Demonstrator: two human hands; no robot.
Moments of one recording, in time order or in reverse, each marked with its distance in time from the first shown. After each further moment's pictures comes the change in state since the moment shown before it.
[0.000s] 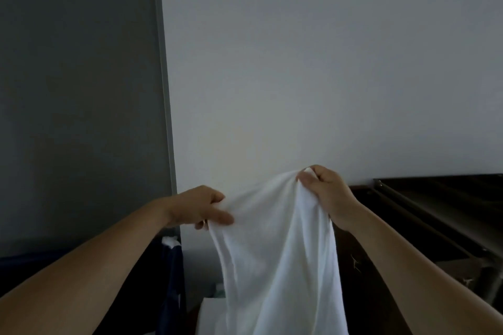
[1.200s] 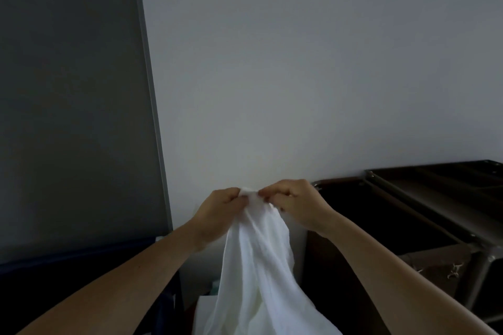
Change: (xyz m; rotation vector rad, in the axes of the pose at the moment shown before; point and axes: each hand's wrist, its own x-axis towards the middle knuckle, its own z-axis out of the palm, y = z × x) left_hand 0.014 0.029 0.072 -0.232 0.369 0.103; right_hand -0.016 0.004 0.028 -0.242 -0.213 -0.052
